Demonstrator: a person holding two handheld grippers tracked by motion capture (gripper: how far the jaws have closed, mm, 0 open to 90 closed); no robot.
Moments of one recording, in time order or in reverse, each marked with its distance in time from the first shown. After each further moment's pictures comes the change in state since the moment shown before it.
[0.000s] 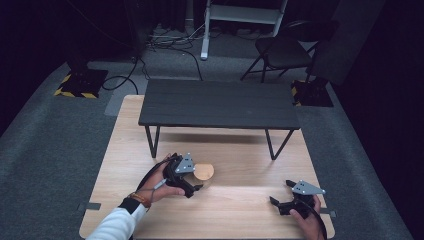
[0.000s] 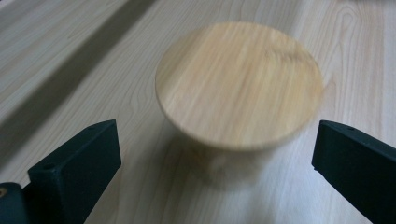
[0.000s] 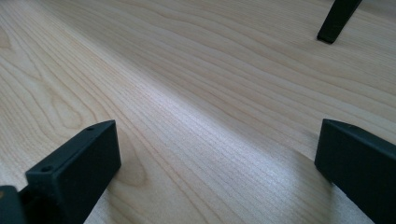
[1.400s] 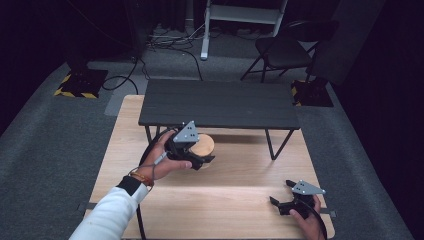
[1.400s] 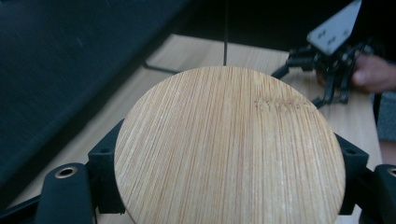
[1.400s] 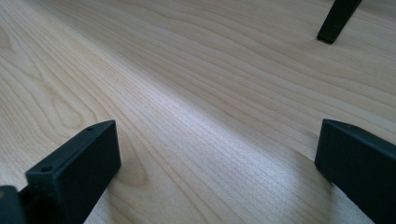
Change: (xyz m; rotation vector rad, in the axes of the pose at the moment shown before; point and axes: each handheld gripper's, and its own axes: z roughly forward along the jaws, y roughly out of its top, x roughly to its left) left arm 0.027 0.091 -0.080 -0.179 -0.049 -0.004; right arm 0.000 0.000 0.000 0.000 0.000 0.000
